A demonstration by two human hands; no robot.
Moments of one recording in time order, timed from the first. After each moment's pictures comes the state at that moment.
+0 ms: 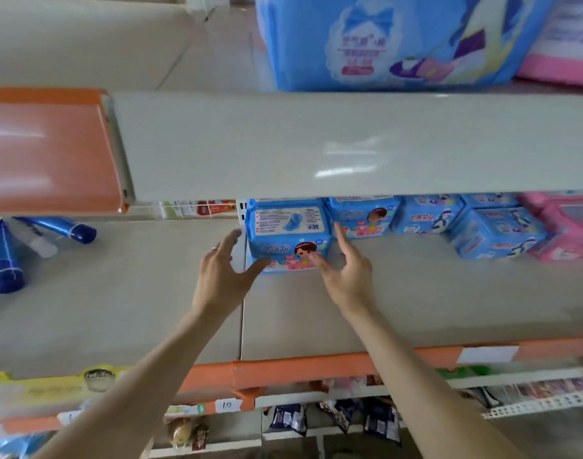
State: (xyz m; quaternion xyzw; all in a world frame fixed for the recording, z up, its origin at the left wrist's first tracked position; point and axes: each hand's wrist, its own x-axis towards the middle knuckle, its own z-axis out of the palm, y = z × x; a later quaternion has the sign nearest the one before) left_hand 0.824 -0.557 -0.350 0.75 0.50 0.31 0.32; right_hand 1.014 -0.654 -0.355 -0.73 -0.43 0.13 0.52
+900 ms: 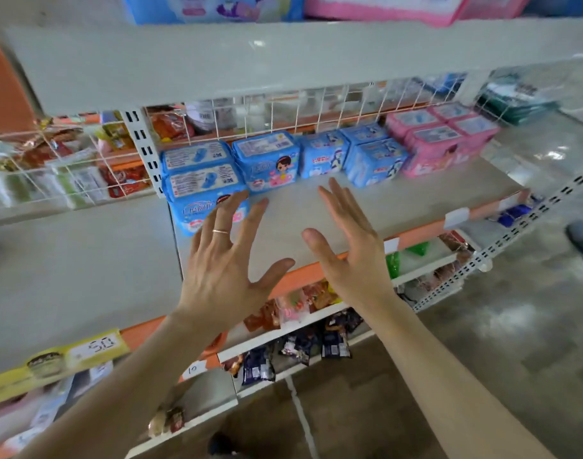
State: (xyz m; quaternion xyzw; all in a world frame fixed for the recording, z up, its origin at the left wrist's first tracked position) left_hand 0.832 -0.702 -0.273 0.92 0.22 0.28 0.12; right_hand 0.983 -0.833 -0.265 -0.75 -0.48 -0.02 0.45
